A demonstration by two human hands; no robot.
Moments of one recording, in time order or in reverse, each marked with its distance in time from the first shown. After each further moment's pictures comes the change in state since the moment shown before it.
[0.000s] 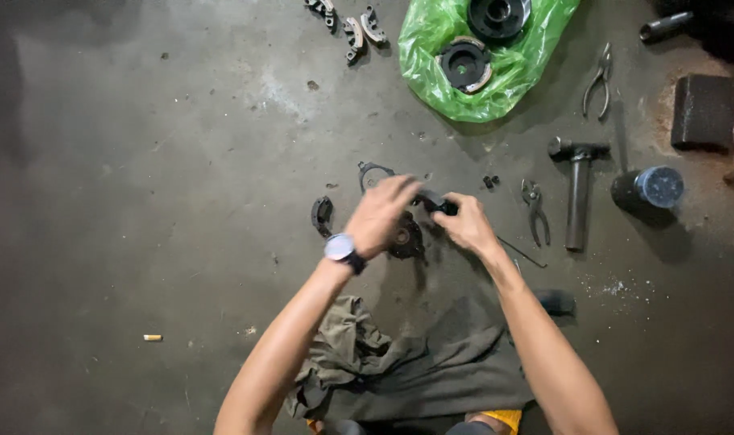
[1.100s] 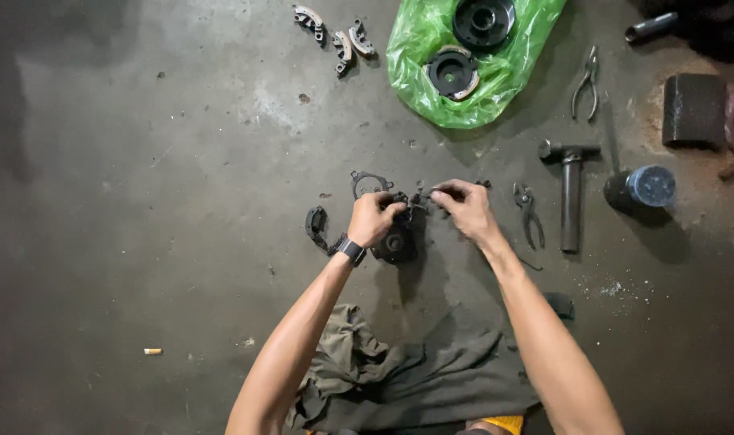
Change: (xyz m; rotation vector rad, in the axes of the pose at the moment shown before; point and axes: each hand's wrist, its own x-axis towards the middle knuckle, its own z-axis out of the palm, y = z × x) left_hand 0.009 -0.030 0.053 -0.490 -0.021 -0.645; right_hand 0.014 -0.021 -0.023 0.311 0.036 -0.014
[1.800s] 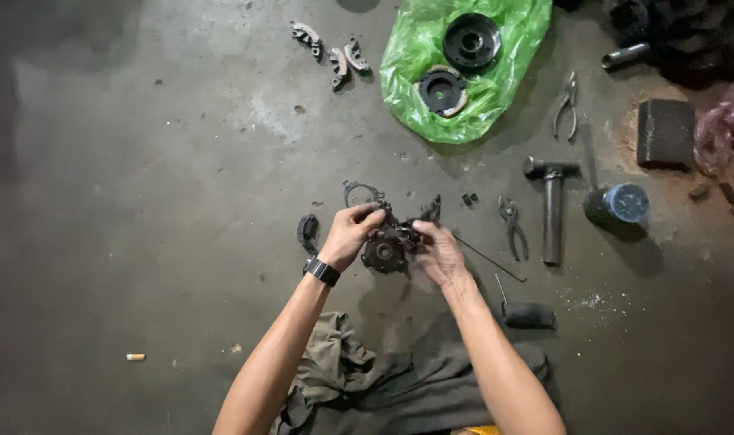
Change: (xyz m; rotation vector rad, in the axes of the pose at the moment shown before) left_hand -0.026 0.006 -0.021 -0.717 -0.118 -0.196; right_hand -0.042 0.041 0.046 1.036 0.008 0.468
